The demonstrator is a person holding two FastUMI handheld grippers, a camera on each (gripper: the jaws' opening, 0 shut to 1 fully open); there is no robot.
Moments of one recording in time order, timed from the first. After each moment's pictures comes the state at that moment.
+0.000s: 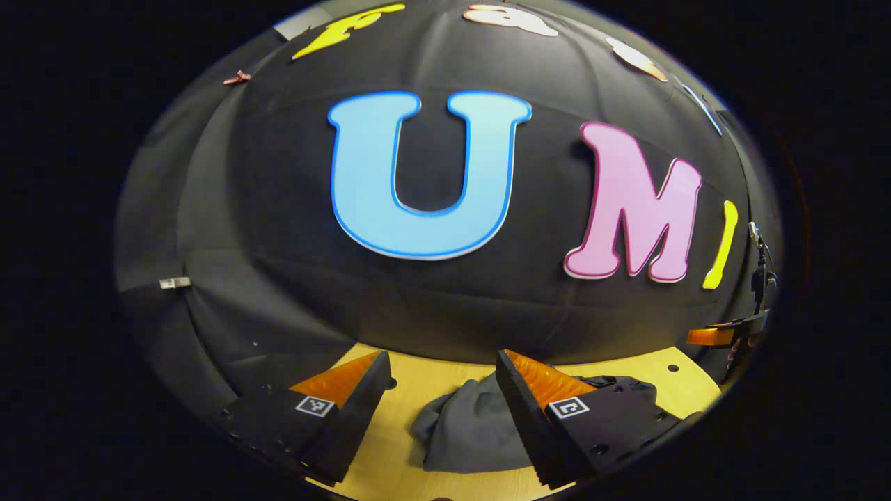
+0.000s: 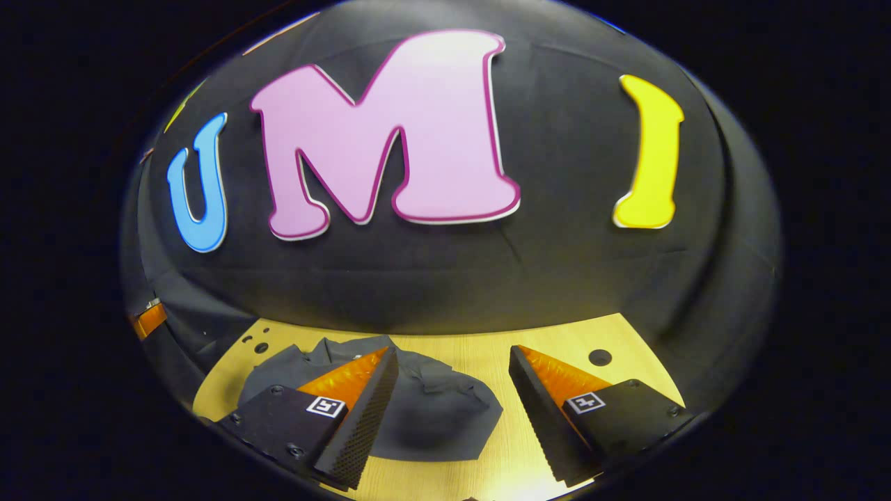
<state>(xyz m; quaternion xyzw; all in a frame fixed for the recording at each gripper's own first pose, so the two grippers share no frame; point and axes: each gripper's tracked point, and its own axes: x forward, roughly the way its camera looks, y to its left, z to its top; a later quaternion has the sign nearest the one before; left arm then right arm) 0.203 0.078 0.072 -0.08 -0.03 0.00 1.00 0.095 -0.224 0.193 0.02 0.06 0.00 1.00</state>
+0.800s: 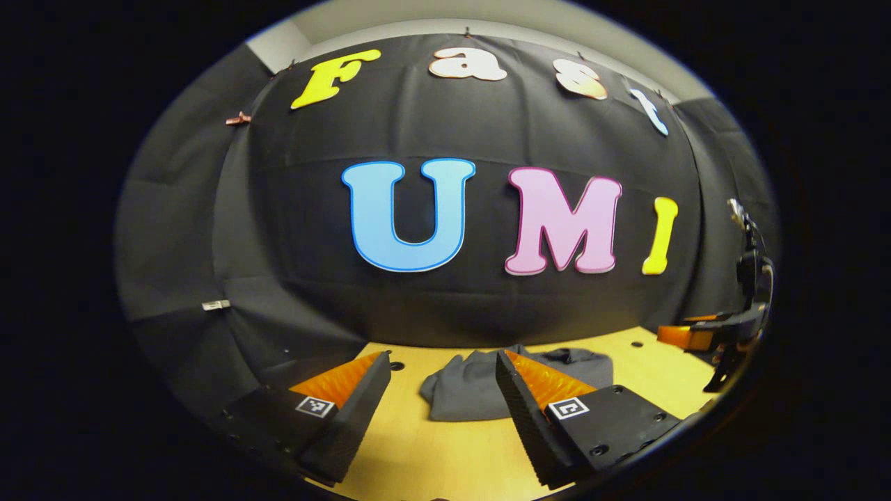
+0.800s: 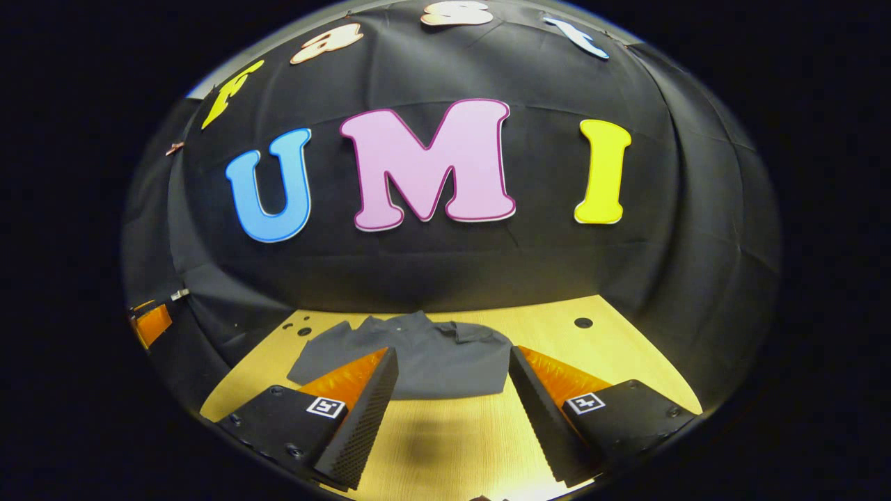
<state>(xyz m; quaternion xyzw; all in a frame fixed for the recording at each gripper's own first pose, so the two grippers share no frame) 0.011 0.071 0.034 -0.02 -0.04 -0.03 1.00 -0.092 -0.165 0.147 0.01 0.04 0.00 1.00</state>
